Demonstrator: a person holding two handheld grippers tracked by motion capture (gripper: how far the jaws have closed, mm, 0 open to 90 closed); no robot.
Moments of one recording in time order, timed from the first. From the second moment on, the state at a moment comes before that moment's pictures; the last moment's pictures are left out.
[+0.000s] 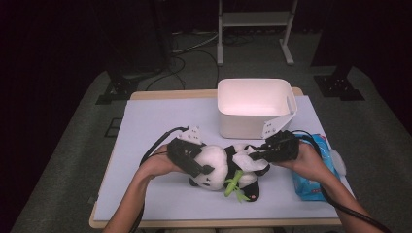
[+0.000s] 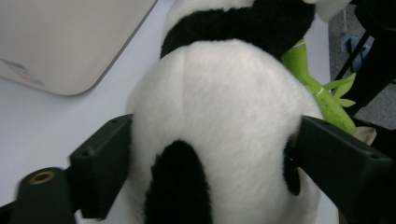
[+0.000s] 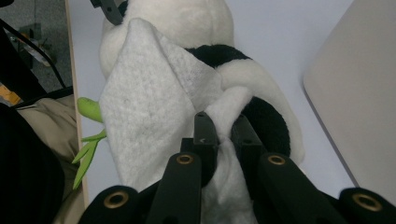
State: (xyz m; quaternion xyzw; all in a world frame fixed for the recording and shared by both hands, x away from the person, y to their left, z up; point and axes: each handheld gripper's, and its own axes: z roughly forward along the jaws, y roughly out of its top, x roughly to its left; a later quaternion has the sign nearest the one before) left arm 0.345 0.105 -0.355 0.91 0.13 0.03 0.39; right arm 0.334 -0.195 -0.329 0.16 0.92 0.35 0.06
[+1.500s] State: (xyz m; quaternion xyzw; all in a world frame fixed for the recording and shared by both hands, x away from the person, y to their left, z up) left arm 0.340 0.100 -0.361 0.89 0.09 0.03 0.44; right arm 0.325 -0.233 -0.321 0.22 0.90 0.37 0.08
